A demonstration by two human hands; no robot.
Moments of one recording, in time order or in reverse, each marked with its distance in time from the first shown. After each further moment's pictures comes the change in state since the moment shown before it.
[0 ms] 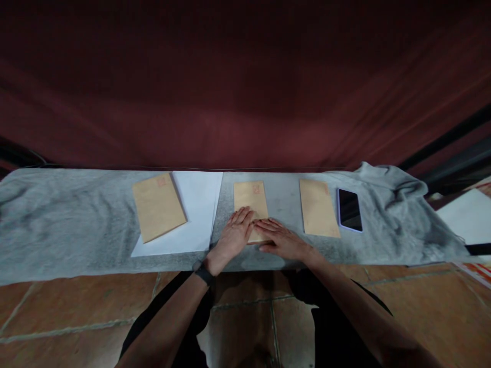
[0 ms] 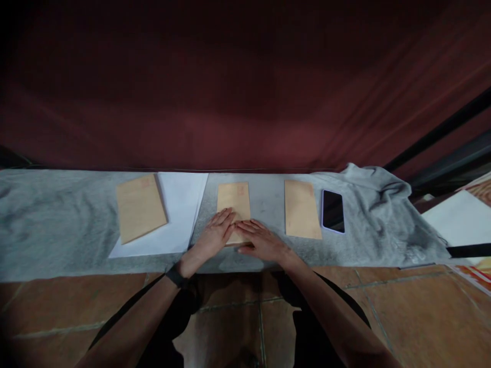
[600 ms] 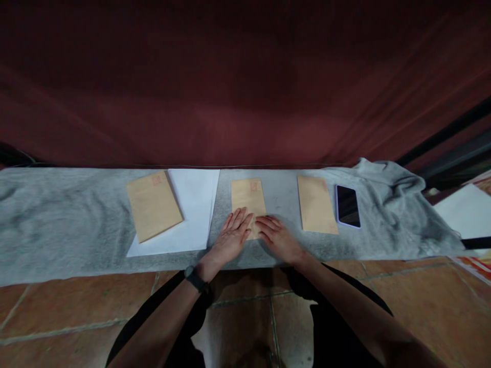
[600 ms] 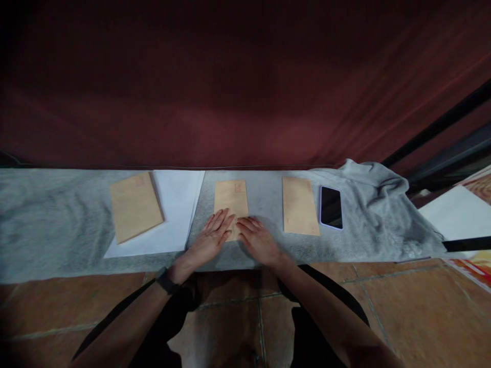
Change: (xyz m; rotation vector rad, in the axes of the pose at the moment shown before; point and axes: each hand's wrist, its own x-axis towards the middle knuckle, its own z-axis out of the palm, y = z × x) left_hand -0.021 -0.006 0.010 0.035 -0.041 0.060; right_hand 0.002 -0.017 0.014 -0.095 0.248 0.106
